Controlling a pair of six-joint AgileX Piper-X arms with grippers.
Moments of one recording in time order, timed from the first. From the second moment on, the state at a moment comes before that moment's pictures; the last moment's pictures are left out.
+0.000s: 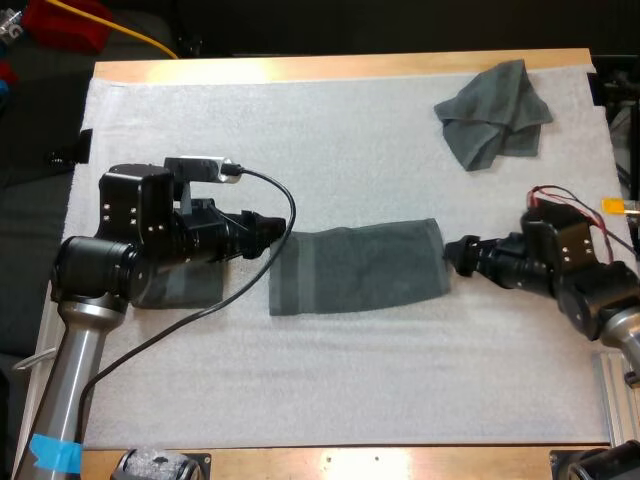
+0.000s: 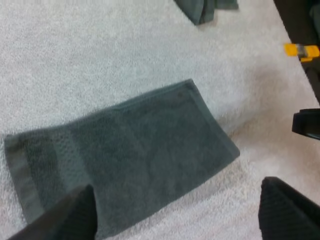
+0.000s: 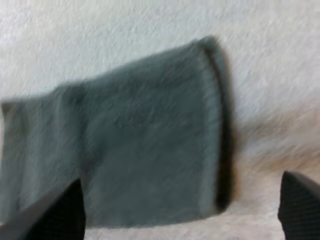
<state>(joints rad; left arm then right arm) -0.15 1.11 -1.12 0.96 0.56 -1.96 0.32 1.15 -0.75 0.58 -0.20 -1.33</state>
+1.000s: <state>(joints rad) -0.15 1.11 -1.12 0.97 0.62 -1.97 0.06 1.60 -0.75 0.30 -0.70 -1.34</state>
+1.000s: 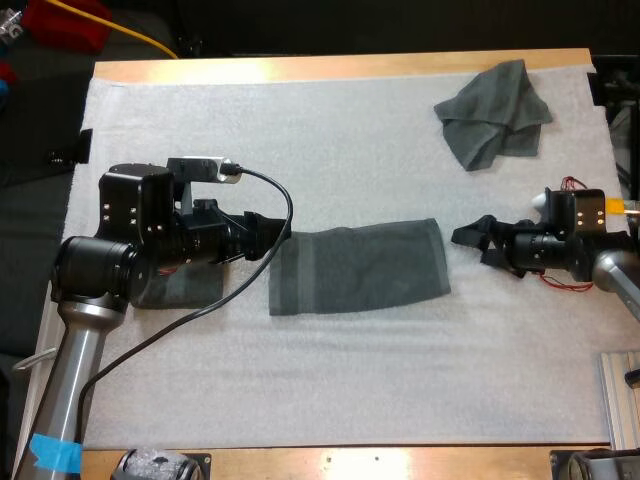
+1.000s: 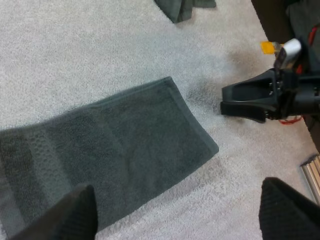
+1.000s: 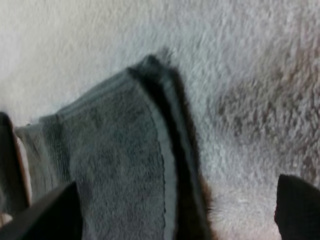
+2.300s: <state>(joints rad) -0.15 1.11 -1.12 1.02 0.62 -1.97 0.27 1.72 -0.76 0.24 -0.73 -1.20</state>
